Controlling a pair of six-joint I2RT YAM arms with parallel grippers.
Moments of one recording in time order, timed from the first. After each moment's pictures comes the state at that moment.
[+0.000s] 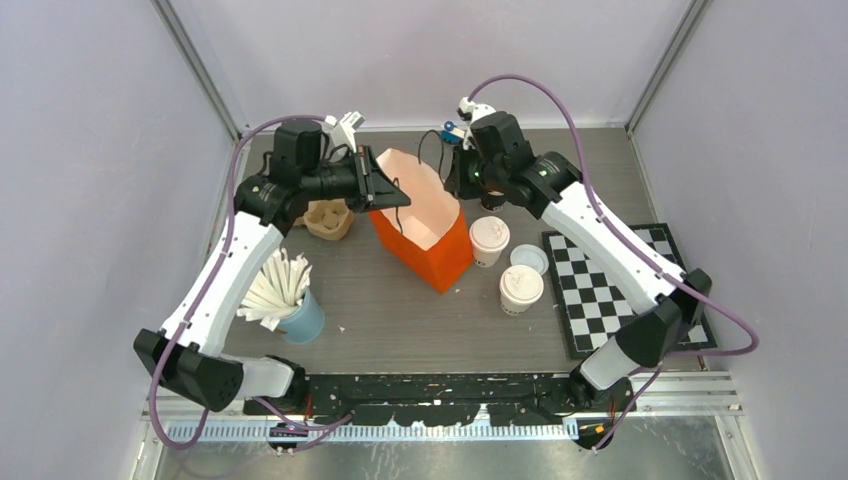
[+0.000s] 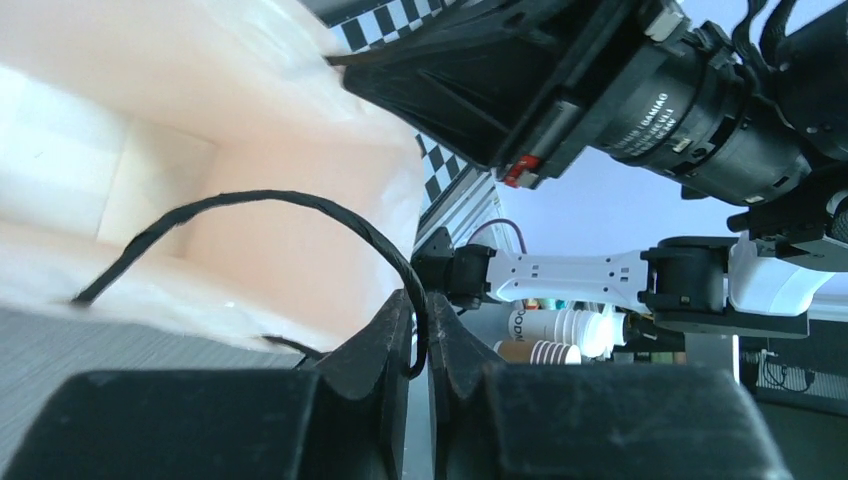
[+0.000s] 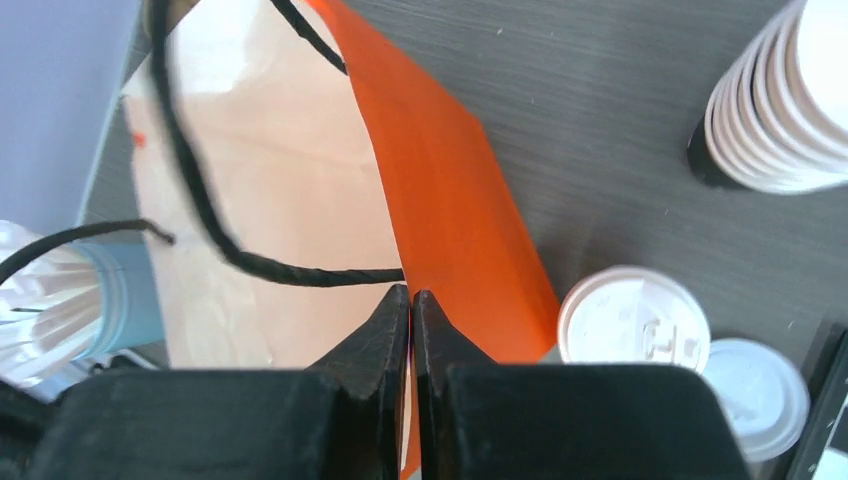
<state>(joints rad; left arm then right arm) -0.39 1.33 1.48 -0.64 0.73 -0.70 0.66 1.59 1.71 -0.74 0.04 0.38</state>
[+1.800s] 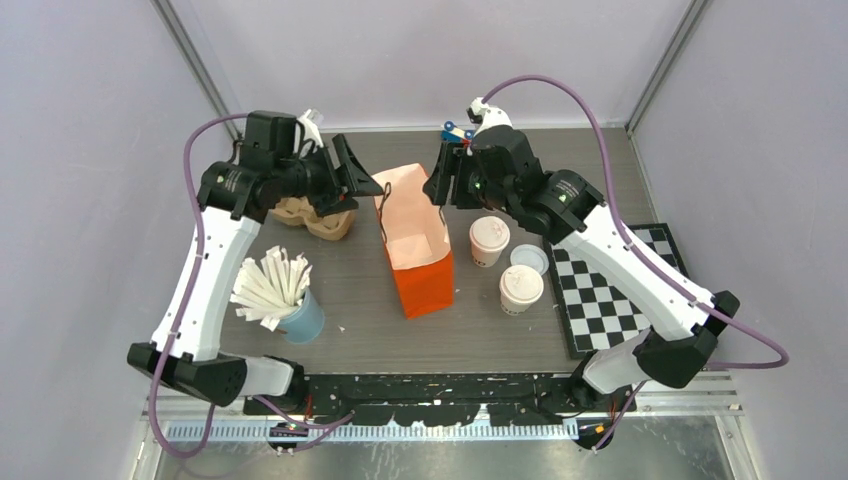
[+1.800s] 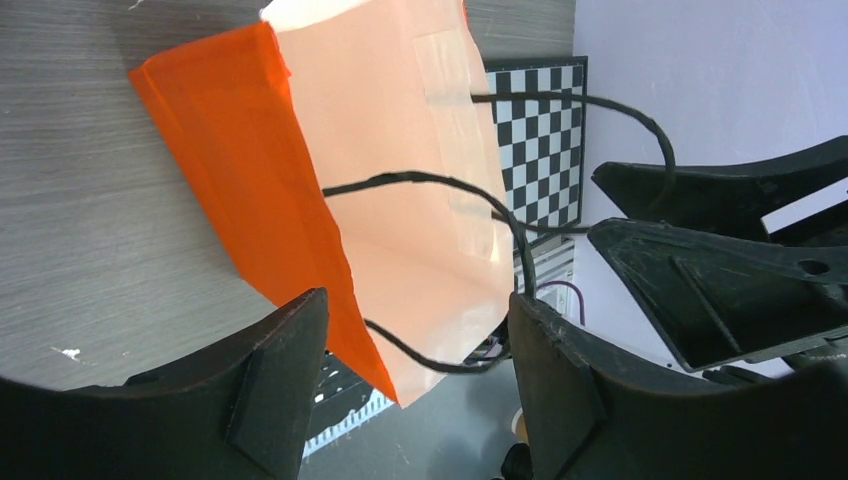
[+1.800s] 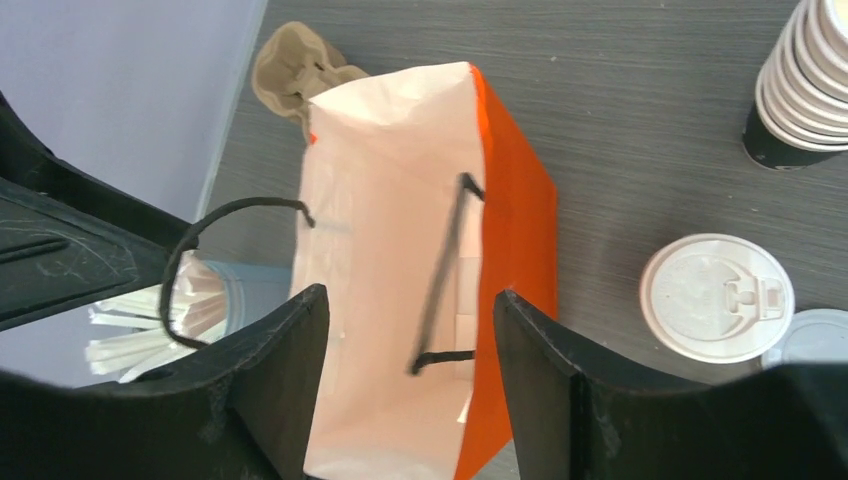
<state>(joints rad) -0.30 1.31 1.71 -1.08 0.43 -0.68 0.82 1.43 1.71 -0.76 0.21 0.62</state>
